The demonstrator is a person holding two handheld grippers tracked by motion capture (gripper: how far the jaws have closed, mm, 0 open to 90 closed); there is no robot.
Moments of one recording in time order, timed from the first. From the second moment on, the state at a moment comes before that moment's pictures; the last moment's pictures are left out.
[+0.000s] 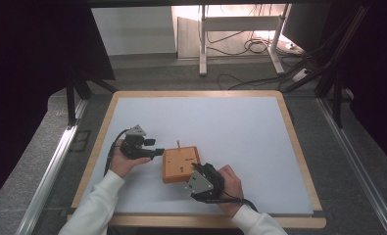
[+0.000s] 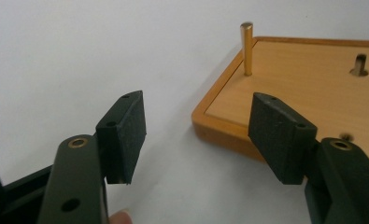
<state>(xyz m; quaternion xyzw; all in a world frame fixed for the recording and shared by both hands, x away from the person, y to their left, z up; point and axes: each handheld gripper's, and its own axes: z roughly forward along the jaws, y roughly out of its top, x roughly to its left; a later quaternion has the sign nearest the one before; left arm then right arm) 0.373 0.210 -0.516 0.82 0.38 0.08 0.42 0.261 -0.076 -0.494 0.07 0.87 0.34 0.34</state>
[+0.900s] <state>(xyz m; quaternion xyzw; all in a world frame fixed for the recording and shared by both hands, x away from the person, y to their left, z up) 0.357 0.215 -0.531 0.83 0.37 0.08 0.40 0.281 -0.072 -0.467 0.04 0.89 0.32 0.32</state>
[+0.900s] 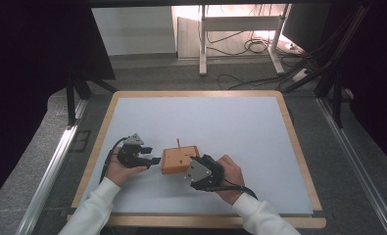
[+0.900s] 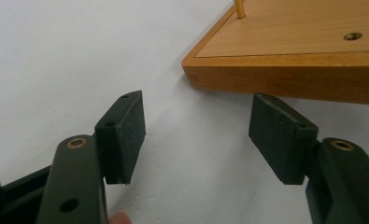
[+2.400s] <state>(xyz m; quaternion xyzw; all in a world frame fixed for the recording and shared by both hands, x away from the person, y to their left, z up) 0.361 0.217 -0.537 0.83 0.38 0.07 0.40 0.292 -0.062 -0.409 -0.01 0.91 0.33 0.23</state>
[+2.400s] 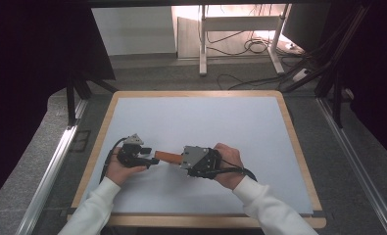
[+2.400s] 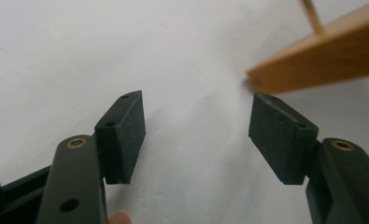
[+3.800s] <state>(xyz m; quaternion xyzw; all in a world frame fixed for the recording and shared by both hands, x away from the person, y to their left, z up) 0.361 0.214 -0.538 0.84 0.37 0.07 0.39 0.386 -0.092 -0.417 0.17 0.88 0.41 0.18</state>
